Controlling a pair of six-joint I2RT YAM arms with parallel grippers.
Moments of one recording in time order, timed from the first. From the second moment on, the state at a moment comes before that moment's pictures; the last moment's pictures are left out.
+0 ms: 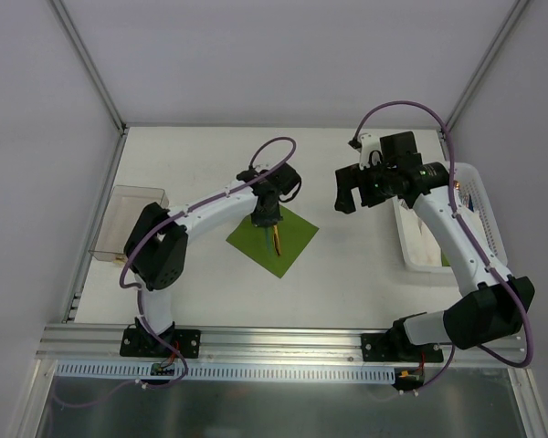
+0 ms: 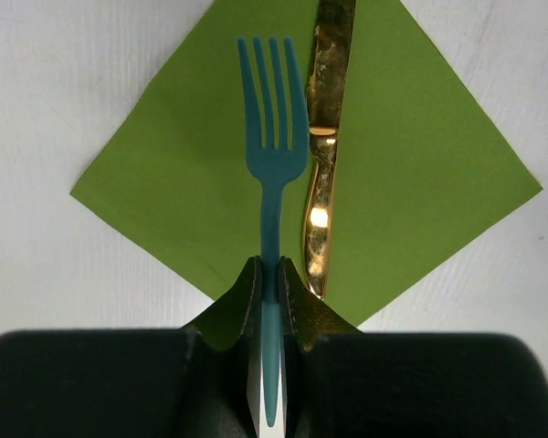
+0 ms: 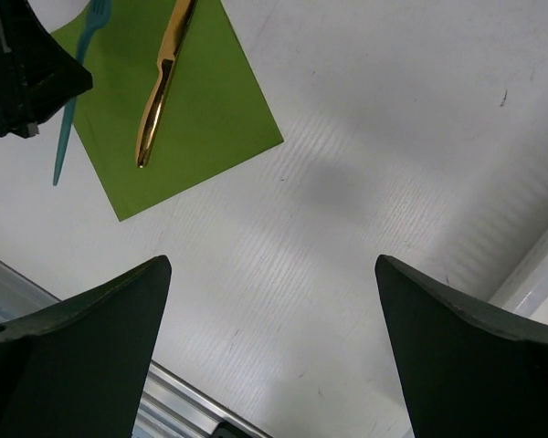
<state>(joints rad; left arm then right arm) -0.77 1.88 1.53 -0.90 -0.33 -0.88 0.31 1.37 1.37 -0.90 -0.26 -0.08</state>
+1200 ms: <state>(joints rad) -0.72 2.05 1.52 -0.75 -0.25 -0.80 0.30 1.39 1.37 -0.91 -0.32 -0.08</state>
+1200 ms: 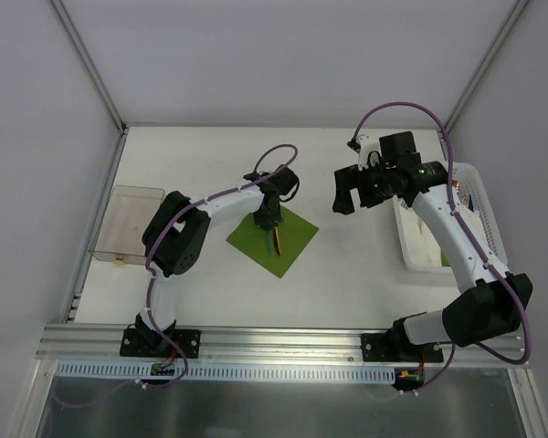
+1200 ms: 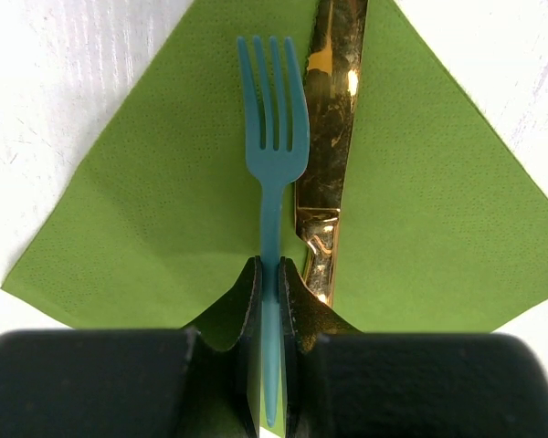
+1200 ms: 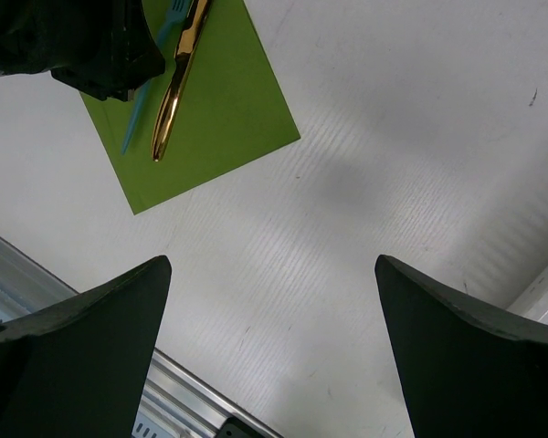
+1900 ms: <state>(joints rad) -0.70 2.06 1.52 -0.74 -0.23 -0.81 0.30 1.40 1.37 -0.91 -0.33 -0.08</state>
